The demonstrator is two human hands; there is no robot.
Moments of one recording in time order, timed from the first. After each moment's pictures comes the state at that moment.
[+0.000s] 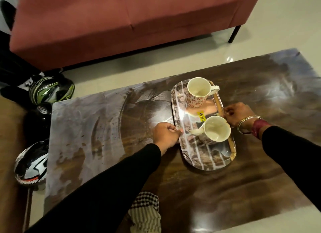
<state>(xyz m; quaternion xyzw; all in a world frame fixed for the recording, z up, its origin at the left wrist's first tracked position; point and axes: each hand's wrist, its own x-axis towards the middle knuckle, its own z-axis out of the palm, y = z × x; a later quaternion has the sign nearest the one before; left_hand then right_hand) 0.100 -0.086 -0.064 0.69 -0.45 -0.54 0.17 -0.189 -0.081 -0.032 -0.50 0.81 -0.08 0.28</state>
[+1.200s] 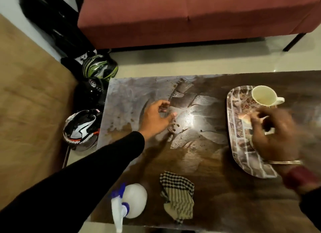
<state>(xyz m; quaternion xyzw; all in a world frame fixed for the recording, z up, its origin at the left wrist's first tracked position) 0.295 -0.096 0.002 0.64 -0.62 -0.37 0.27 -0.034 -0.018 0.052 -0.64 0.66 -0.39 0.03</state>
